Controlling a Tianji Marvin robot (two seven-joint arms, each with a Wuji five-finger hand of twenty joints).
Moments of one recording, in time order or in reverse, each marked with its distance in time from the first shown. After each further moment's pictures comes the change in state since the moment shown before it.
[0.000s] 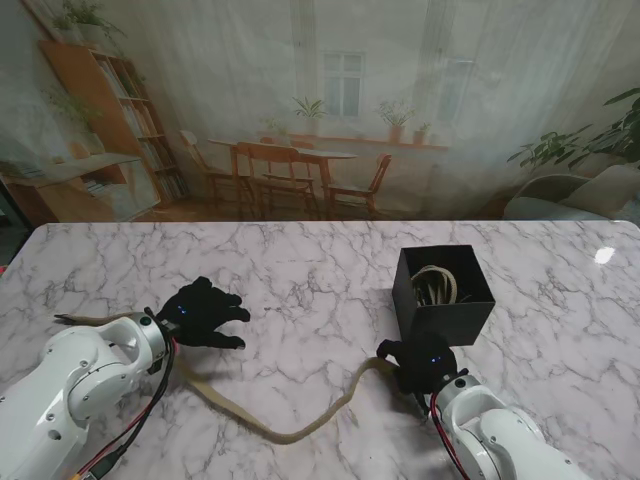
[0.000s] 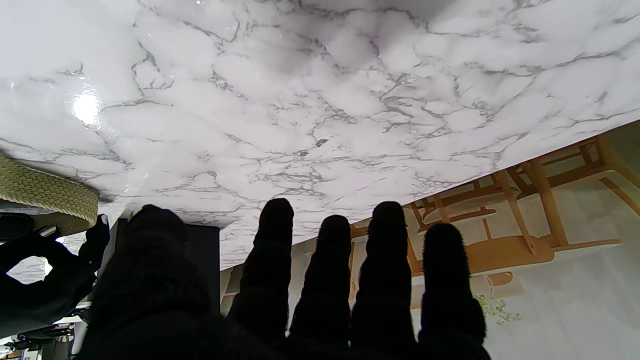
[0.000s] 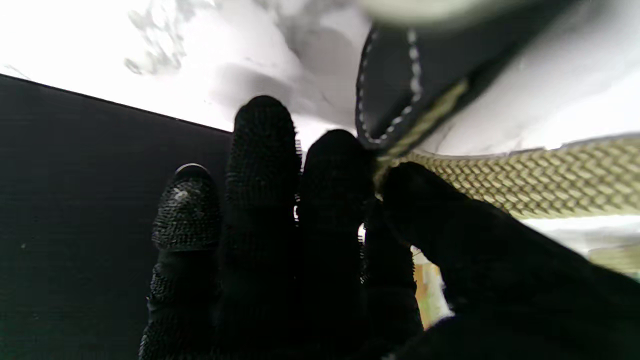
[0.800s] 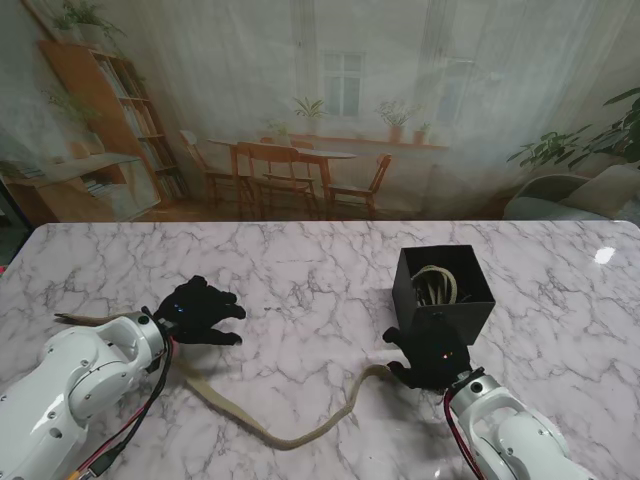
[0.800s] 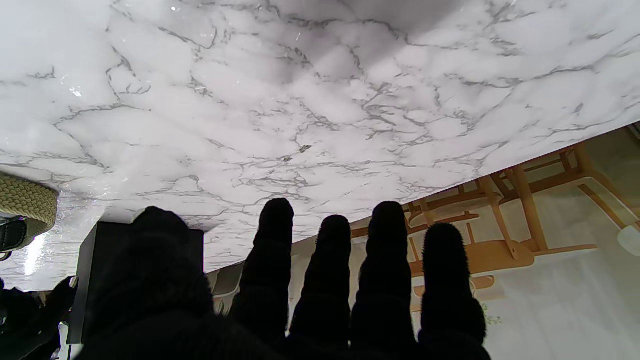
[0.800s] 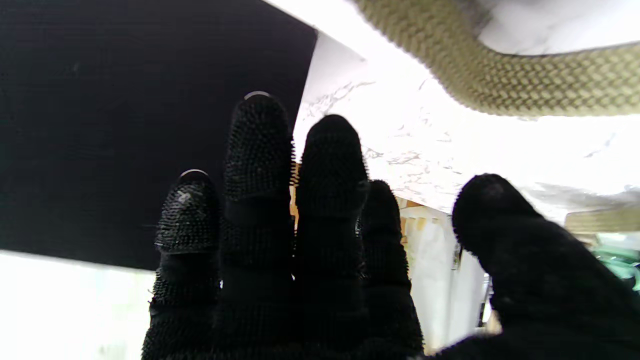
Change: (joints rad) left arm -0.008 0.000 0.002 0.025 0.006 0.028 0.015; right arm -0.116 -0.021 0.151 -0.117 -0.193 -0.101 -0.130; left_hand 0.003 0.010 0.006 0.000 0.000 0.000 0.000 0.000 0.000 0.000 0.000 0.001 0.000 0.000 0.000 0.000 0.000 0.000 0.000 0.000; right_hand -0.187 0.130 -0.258 0.011 0.001 0.053 -0.011 -0.025 -0.030 0.011 -0.135 -0.059 -0.030 0.022 -0.111 -0.048 -0.079 0.001 -0.005 -0.020
